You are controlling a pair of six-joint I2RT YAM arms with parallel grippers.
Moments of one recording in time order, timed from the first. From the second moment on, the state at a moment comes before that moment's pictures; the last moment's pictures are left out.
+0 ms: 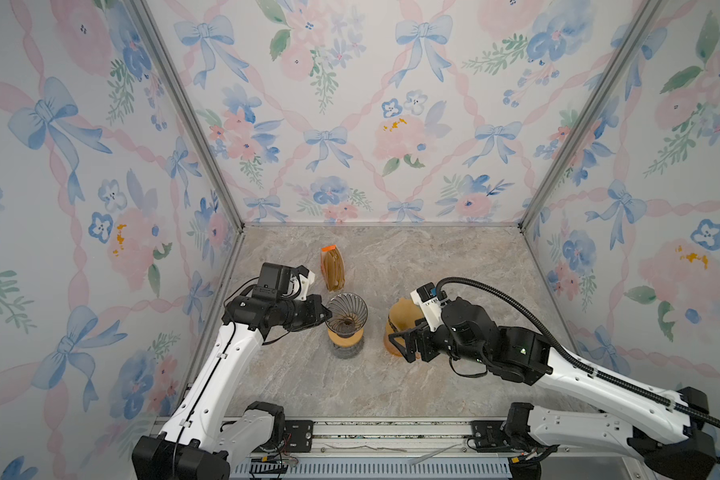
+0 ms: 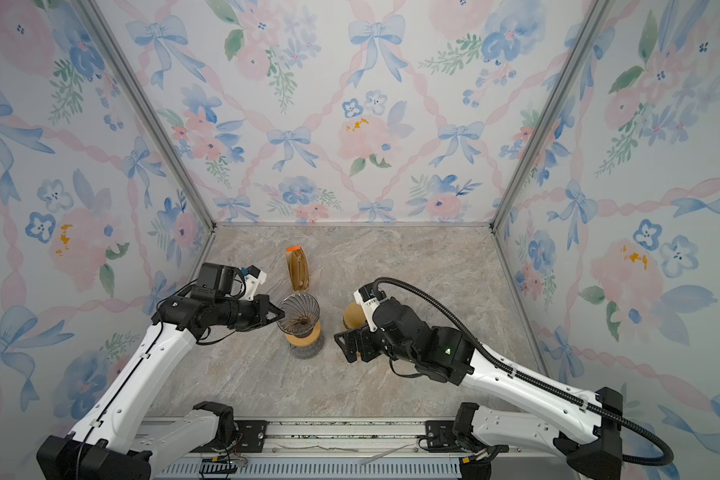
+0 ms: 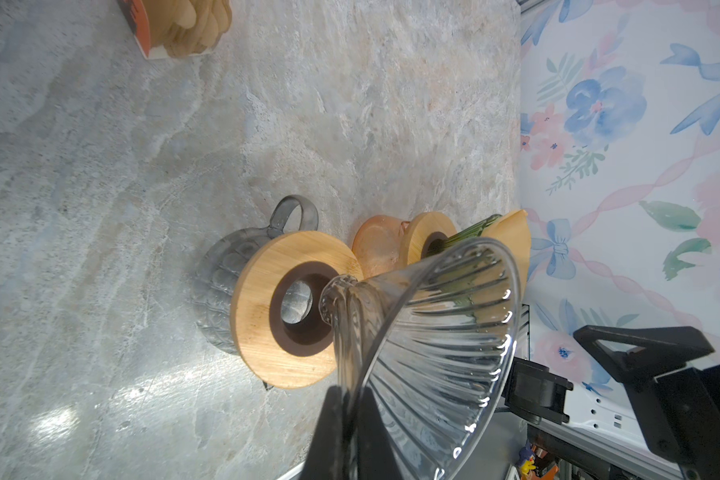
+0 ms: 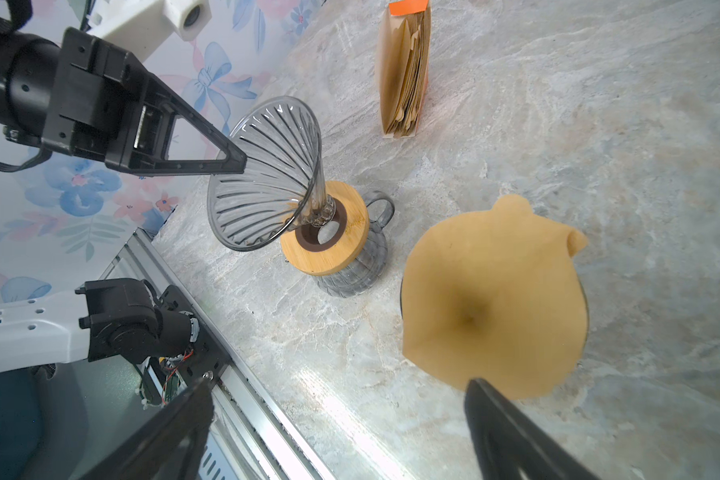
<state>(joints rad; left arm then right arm) -0.19 1.06 1.01 -0.94 0.55 -0.43 1.08 1.05 1.01 -0.58 0.09 0.53</state>
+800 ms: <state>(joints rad) -0.18 1.13 0.98 -0.95 0.55 -0.38 1.08 1.11 1.04 -0.54 0.07 0.53</state>
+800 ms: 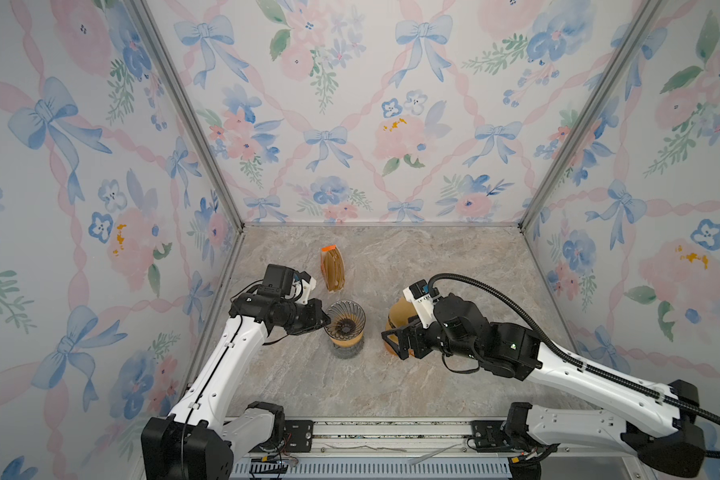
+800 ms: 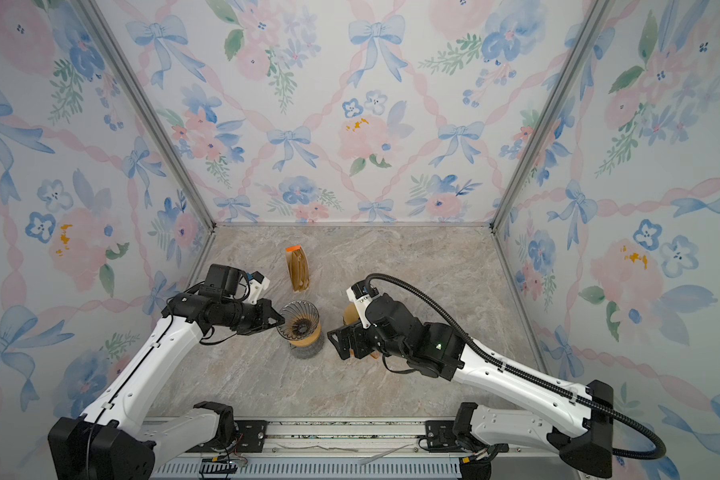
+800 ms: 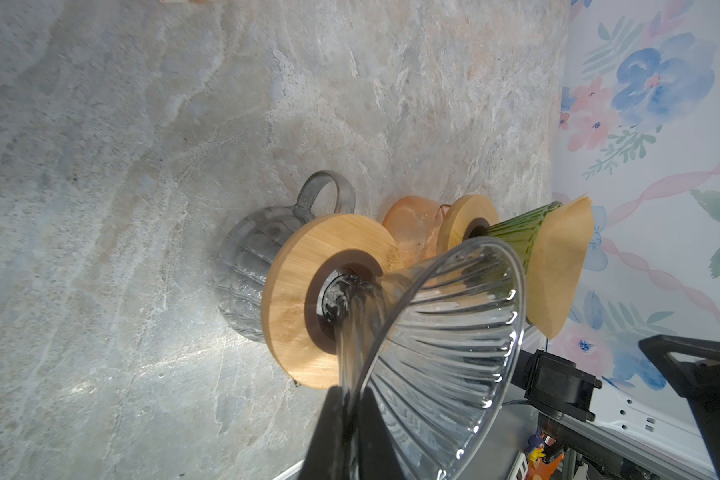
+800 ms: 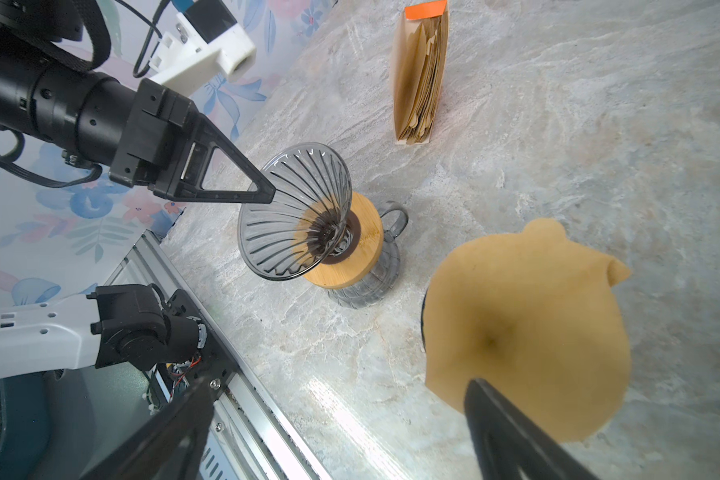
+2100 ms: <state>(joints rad) -0.18 1.16 1.01 -0.95 0.50 -0.36 1.06 1.26 1.17 -0.53 0.06 0.51</state>
